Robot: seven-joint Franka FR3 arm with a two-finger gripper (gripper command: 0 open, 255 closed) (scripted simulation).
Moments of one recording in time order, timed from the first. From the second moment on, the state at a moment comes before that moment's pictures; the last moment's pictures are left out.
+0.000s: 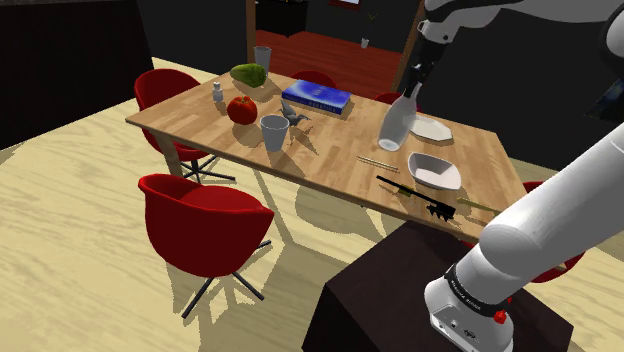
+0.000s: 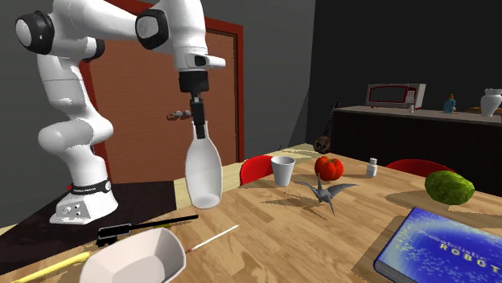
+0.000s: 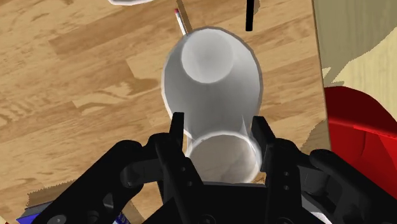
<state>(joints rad) -0.21 -0.10 -0.28 -1.92 0.00 1.86 -0.64</state>
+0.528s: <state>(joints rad) -0.29 -0.12 -0.39 -1.94 -0.01 1.86 -0.83</state>
